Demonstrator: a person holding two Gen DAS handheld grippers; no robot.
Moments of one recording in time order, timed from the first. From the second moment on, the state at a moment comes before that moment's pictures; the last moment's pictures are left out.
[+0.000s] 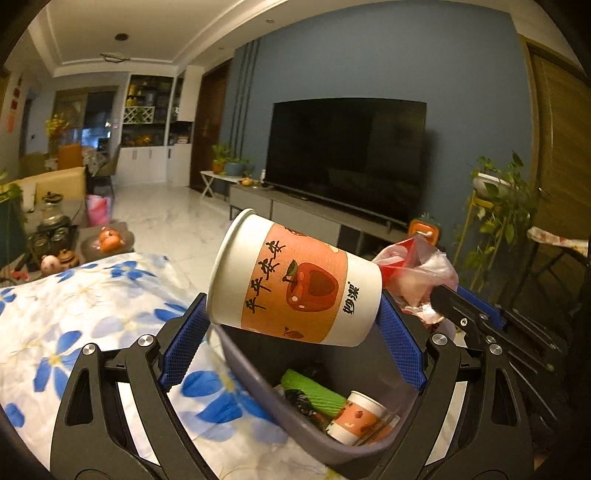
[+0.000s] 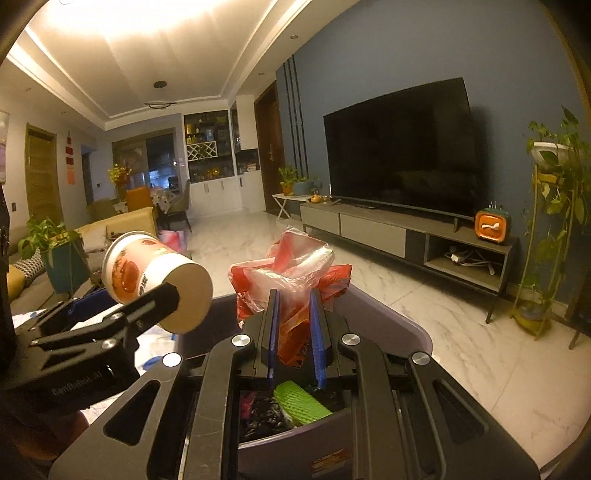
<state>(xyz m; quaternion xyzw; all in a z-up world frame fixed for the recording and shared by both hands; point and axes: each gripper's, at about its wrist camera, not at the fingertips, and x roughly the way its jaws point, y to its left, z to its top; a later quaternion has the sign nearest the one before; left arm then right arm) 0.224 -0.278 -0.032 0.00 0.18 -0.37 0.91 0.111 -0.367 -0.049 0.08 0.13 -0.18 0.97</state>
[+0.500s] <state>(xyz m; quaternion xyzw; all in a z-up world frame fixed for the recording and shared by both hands) 0.252 -0.272 -0.056 -0.03 0.23 -0.38 0.89 0.131 -0.370 -0.060 0.09 0.16 -0.16 0.97</state>
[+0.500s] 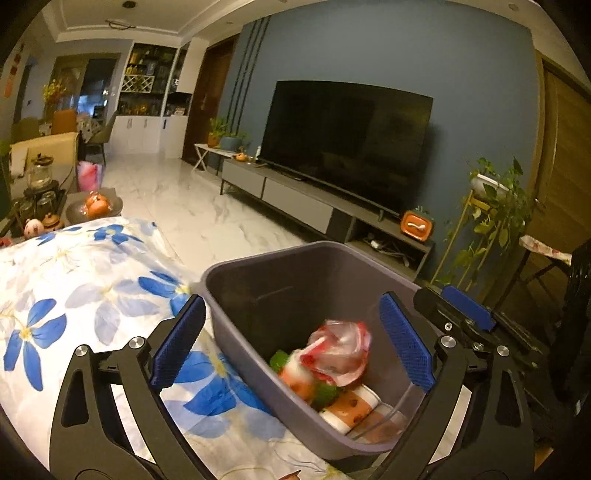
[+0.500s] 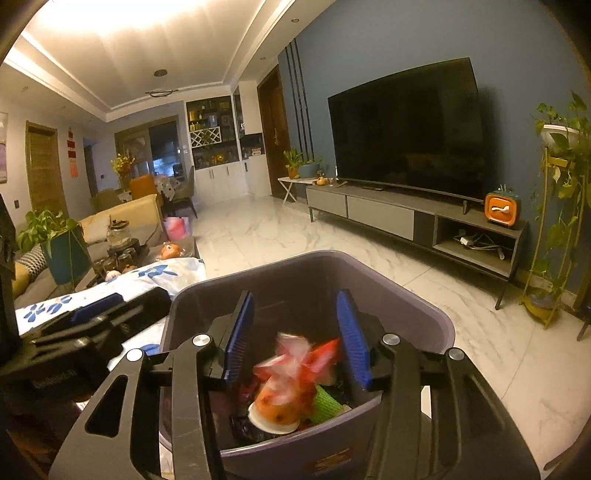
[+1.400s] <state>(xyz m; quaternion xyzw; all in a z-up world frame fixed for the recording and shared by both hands) 0.112 -0.055 -0.030 0.00 0.21 -0.06 0.97 0.048 -0.221 -0.029 0.02 0.15 -0.07 0.99</state>
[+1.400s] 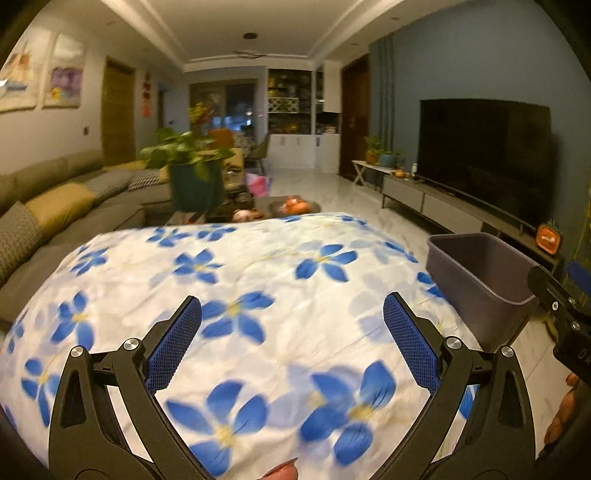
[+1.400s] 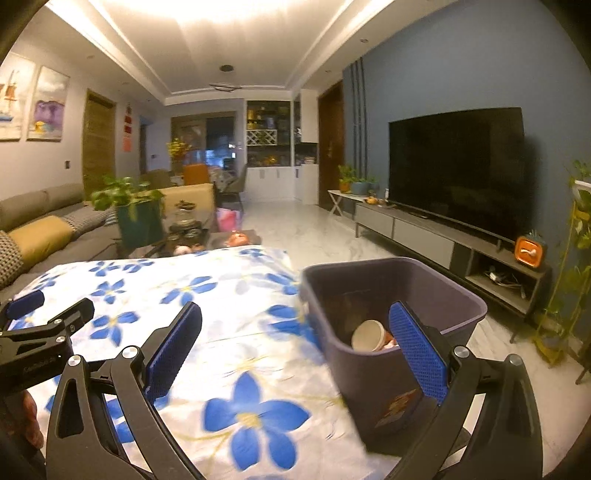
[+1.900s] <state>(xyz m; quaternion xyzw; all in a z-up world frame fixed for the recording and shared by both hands) 0.041 -0.003 -0.019 -0.02 0.21 -0.04 0.98 -0.006 -0.166 -0.013 -0.01 0.13 -0.08 0.99</state>
